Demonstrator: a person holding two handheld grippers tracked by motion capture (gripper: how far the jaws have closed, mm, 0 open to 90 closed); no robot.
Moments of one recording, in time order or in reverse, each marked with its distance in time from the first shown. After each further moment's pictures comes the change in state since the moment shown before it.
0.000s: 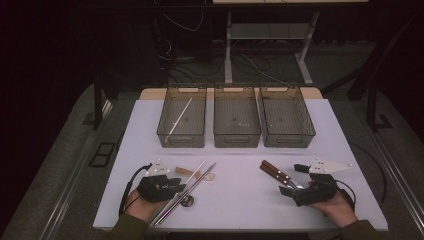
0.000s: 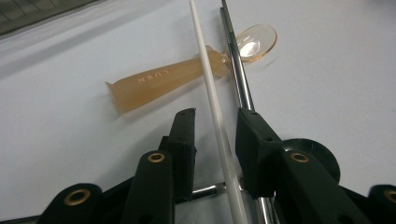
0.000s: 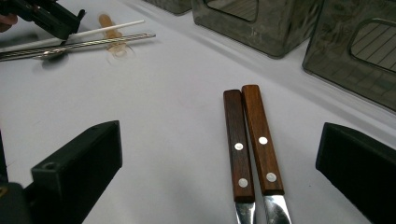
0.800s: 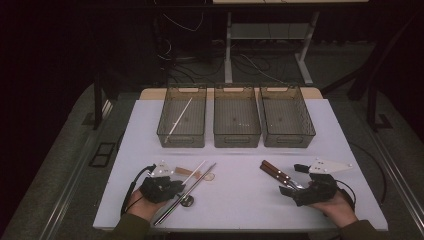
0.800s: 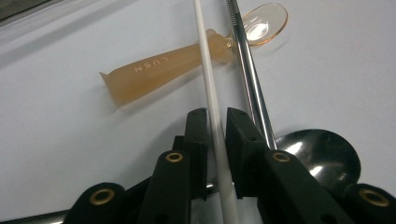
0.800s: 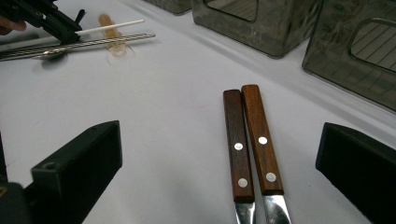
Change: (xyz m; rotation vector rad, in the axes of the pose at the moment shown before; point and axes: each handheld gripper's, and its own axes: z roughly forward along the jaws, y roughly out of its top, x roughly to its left) left arm -0.001 0.001 0.006 0.056 0.035 0.040; right arm 0.000 0.000 0.000 0.000 0.000 0.000
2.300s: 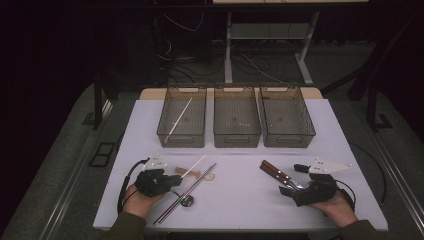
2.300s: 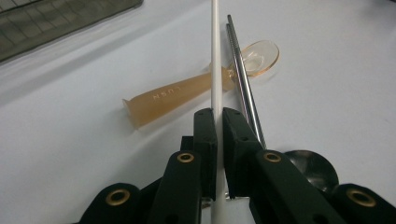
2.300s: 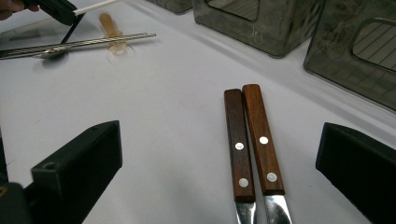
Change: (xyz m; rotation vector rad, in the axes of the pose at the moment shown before) left arm 0.013 0.011 -0.015 -0.077 -0.050 -0.044; right arm 0.000 0.000 0.000 0.001 0.001 -0.002
